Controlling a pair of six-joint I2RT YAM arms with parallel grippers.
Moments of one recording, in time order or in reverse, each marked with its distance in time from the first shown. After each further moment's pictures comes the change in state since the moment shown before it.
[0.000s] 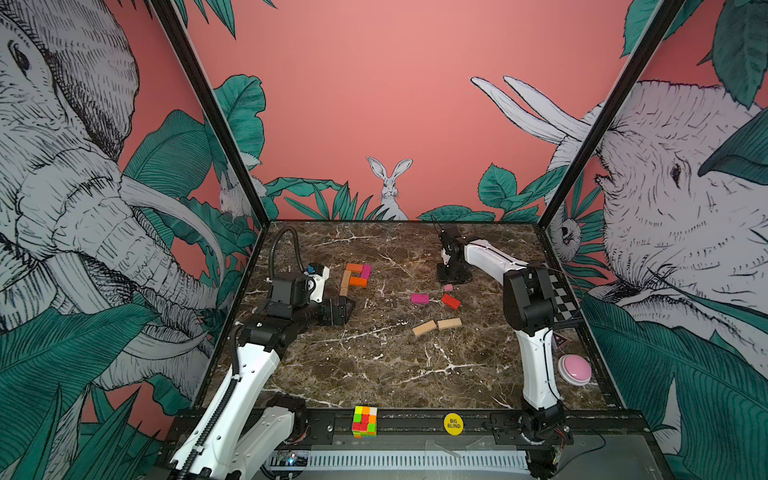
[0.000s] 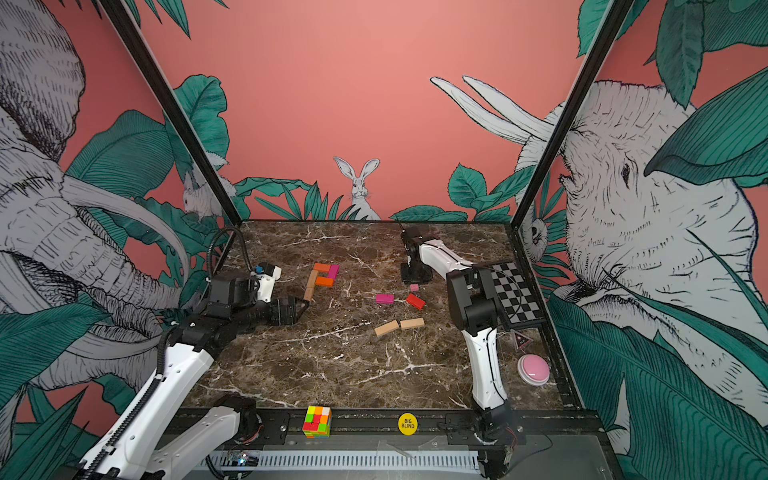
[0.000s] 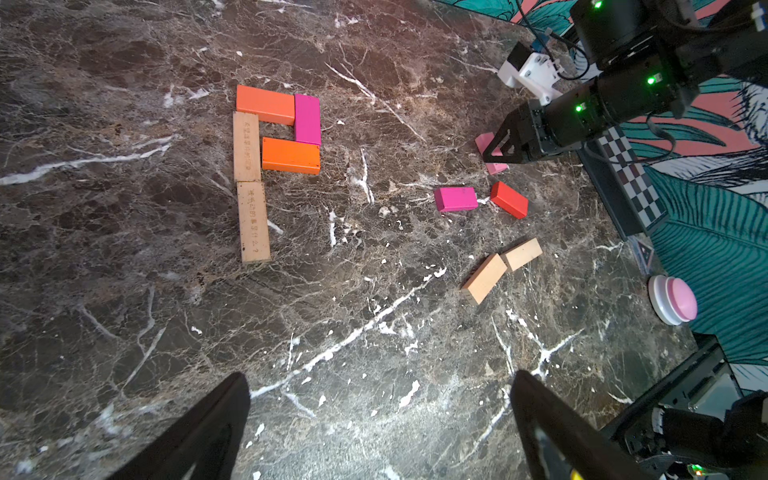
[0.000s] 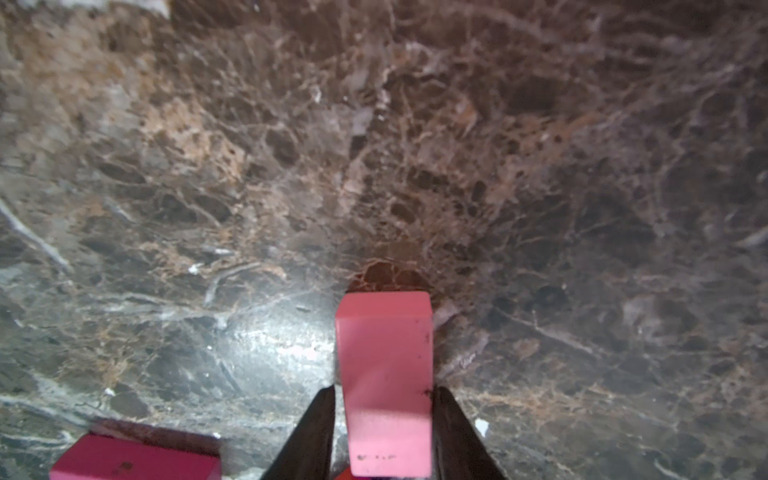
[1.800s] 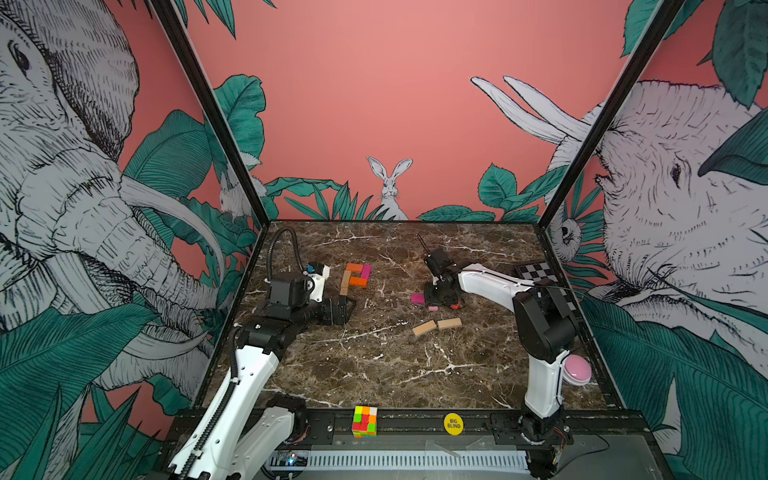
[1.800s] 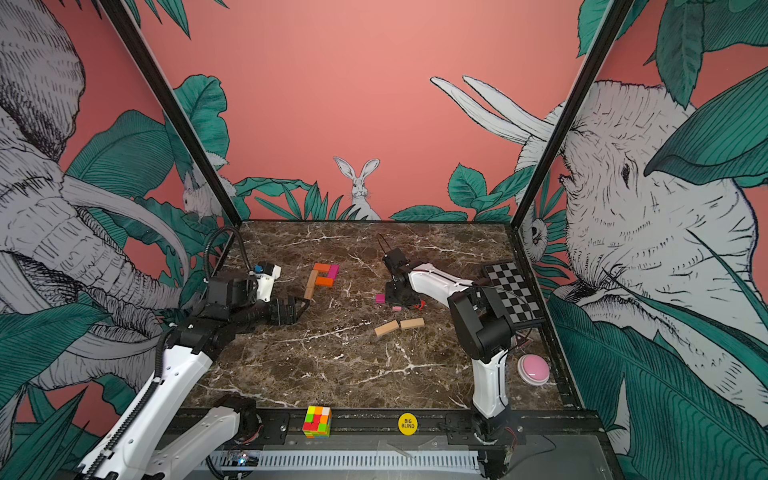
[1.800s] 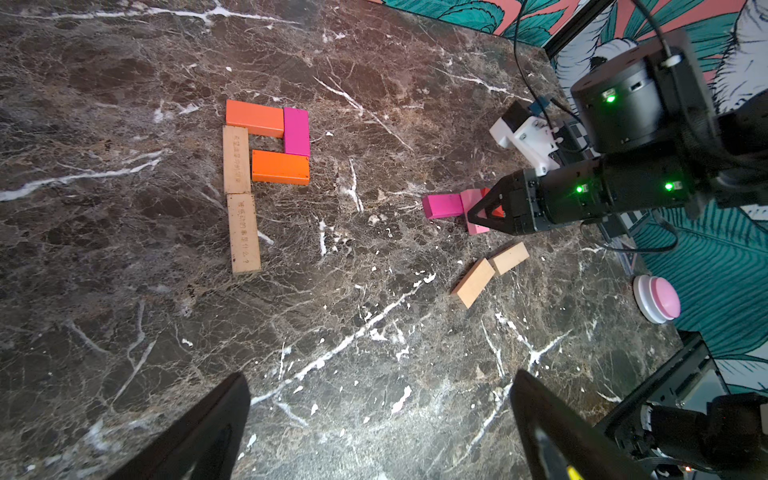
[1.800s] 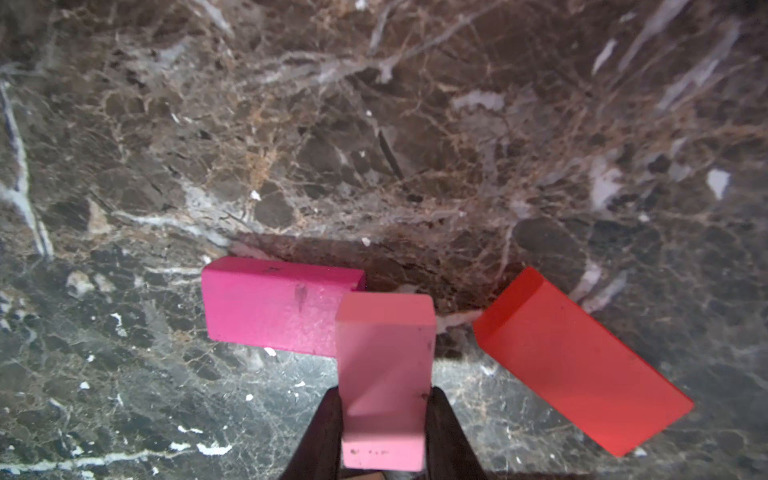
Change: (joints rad) left arm 0.000 -0.015 0.000 0.018 0.023 -0.001; right arm 0.193 -0.278 -0.411 0.230 -0.016 0.295
